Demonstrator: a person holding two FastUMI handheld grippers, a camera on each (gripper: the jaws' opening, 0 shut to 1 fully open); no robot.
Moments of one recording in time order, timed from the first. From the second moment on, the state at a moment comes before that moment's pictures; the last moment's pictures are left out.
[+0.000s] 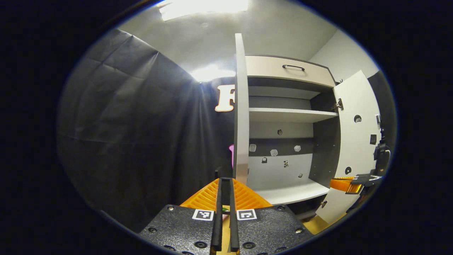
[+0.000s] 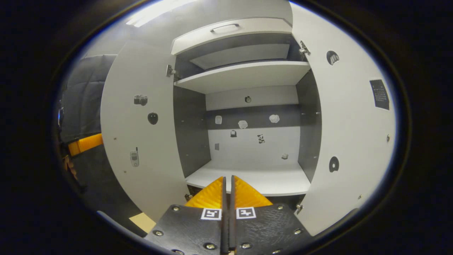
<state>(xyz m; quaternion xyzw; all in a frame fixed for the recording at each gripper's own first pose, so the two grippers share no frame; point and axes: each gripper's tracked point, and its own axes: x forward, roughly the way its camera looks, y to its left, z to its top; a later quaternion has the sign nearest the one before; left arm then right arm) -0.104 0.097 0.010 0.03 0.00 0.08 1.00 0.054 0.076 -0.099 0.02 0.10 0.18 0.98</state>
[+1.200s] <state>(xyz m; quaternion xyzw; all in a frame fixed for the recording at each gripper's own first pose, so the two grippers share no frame) -0.073 -0.022 0.014 0.04 -0.02 -0.07 1.00 0.032 0.048 -0.063 0.00 0.06 0.13 0.99</state>
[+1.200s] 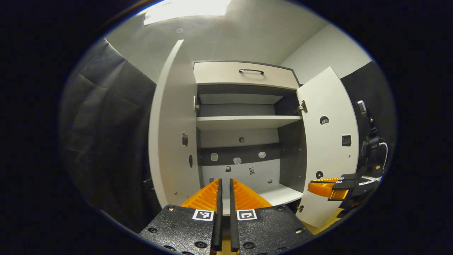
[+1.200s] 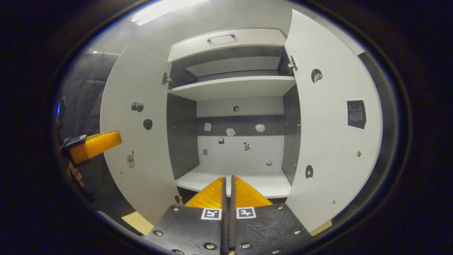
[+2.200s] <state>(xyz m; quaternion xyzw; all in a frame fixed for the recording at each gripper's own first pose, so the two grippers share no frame) -0.041 -0.073 -0.012 0.02 0.00 -0.12 0.99 0.008 0.029 -0.037 -0.02 0.02 0.09 1.00</state>
